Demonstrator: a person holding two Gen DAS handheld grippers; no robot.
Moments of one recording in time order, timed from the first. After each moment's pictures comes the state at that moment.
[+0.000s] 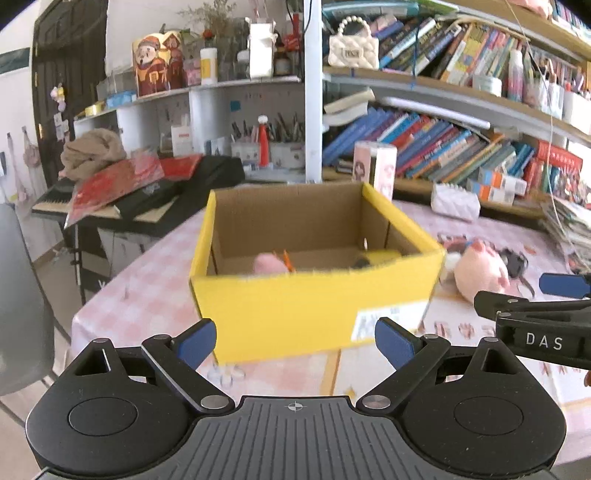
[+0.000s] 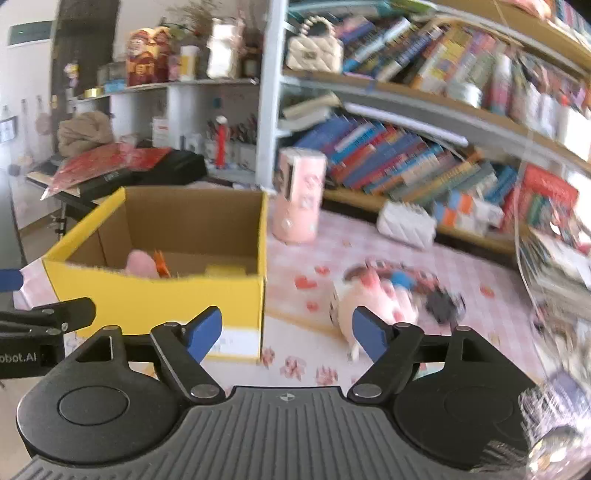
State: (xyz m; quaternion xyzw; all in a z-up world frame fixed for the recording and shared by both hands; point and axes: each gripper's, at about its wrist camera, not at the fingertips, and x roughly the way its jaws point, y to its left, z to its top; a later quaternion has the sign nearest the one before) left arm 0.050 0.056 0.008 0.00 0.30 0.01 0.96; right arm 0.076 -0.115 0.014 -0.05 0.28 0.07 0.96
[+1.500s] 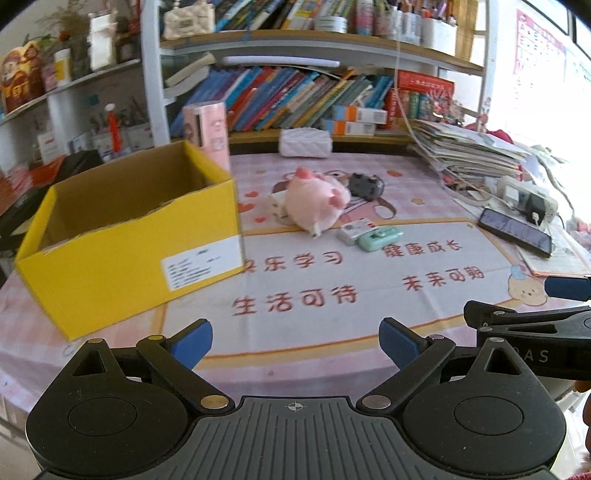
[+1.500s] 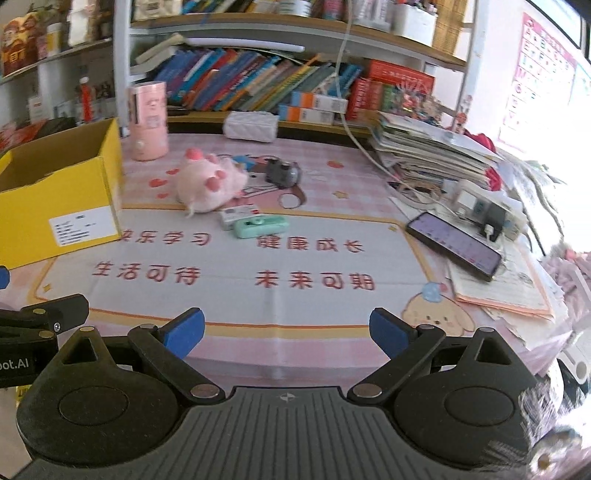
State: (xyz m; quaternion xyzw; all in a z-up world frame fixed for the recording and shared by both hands) left arm 0.020 -0.054 -0.014 0.06 0.34 -0.18 0.92; right arm -0.025 -0.211 -0.017 0.00 0.35 -0.14 0.93
